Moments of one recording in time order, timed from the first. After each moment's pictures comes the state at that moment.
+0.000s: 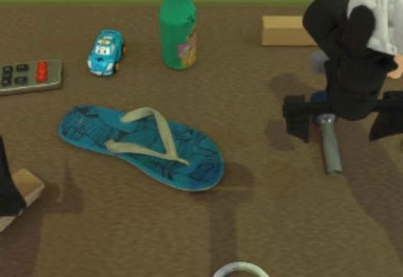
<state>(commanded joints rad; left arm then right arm) 0.00 0.00 0.00 0.00 0.00 0.00 0.41 1.95 1.43 -0.99 0.12 0.44</state>
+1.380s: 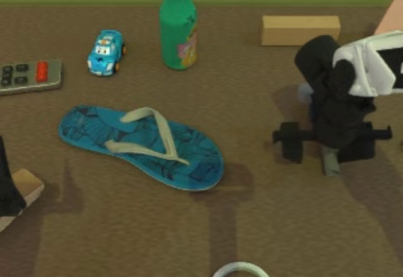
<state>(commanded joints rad) 0.00 0.00 0.00 0.00 0.00 0.00 0.38 2.14 1.27 -0.65 0.13 0.41</state>
